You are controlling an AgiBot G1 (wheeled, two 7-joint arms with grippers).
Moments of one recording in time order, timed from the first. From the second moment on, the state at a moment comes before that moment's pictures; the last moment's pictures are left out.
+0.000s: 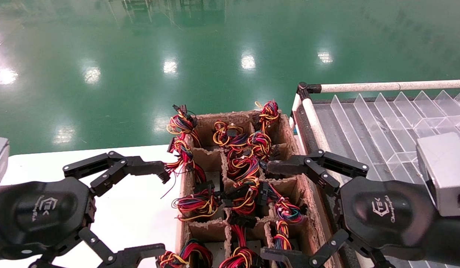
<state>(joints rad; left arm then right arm) -1.10 0.58 0.38 -1.27 0.66 1.45 -0.14 1.08 -0.61 -0.28 1.28 -0.73 -1.49 0.19</state>
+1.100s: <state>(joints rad) -1.10 0.58 0.38 -1.27 0.66 1.45 -0.14 1.08 -0.61 -0.28 1.28 -0.73 -1.49 0.18</state>
